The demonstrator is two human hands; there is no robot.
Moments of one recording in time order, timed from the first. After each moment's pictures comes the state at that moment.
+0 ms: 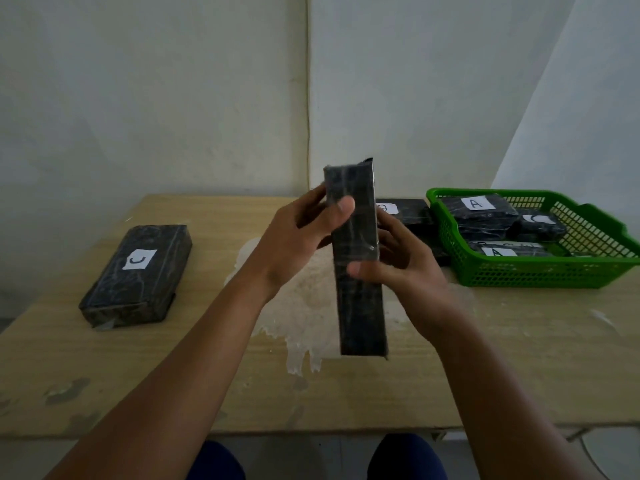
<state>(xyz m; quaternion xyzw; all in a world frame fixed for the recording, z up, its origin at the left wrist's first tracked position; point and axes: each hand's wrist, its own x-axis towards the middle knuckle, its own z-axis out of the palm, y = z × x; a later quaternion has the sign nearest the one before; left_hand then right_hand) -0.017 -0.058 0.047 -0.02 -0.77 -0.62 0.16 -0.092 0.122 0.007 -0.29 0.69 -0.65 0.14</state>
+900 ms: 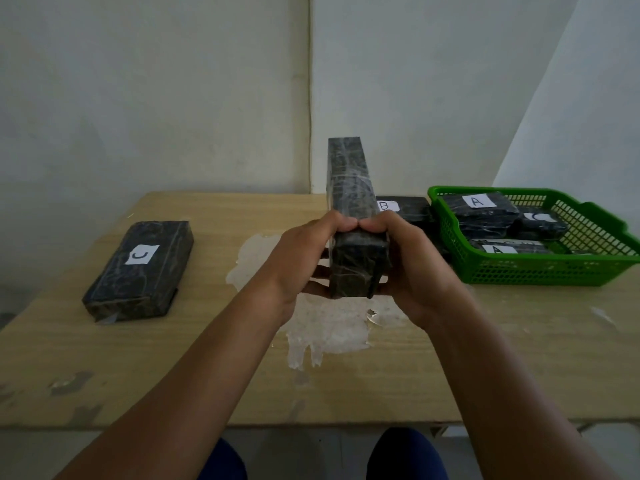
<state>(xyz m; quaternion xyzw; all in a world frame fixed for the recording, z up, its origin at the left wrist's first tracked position) -0.004 -0.038 0.041 0.13 -0.72 -0.68 0.06 -0.067 0.111 0.047 -0.16 0.68 -0.68 0.24</state>
